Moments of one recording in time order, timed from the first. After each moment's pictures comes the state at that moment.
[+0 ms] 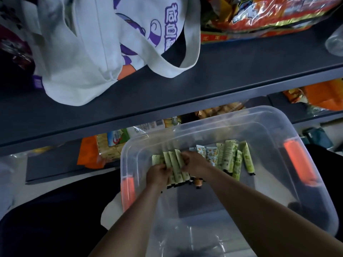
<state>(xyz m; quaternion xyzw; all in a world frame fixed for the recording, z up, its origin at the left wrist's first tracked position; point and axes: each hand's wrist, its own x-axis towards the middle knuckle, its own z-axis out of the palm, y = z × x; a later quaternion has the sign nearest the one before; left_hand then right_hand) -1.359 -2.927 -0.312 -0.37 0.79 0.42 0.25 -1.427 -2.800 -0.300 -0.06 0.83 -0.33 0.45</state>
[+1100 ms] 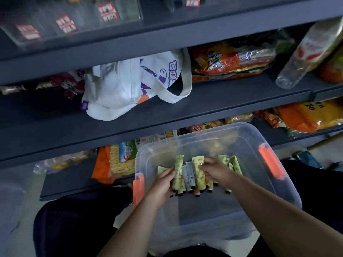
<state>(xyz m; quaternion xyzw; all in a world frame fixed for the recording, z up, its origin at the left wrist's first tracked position) -1.336 -2.912 -0.241 -0.39 0.53 0.73 0.19 -1.409 -2.736 -0.225 0.11 0.71 -0.57 0.39</state>
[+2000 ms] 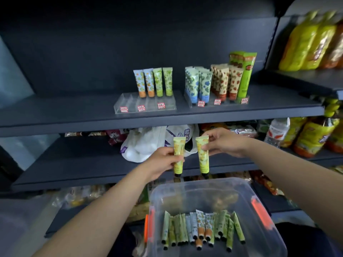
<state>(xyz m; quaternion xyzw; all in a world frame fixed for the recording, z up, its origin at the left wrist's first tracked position) -1.355 -2.934 0.019 -0.10 0.71 0.70 0.07 -1.446 -2.740 0.066 -0.24 0.78 -0.50 0.30</state>
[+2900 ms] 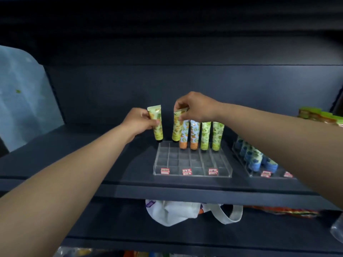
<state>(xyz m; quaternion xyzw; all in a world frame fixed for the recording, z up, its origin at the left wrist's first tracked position) -1.479 -3.176 0.201 -0.15 0.82 0.51 -0.21 -1.551 -2.998 0.259 -0.48 0.85 -0.19 -0.04</state>
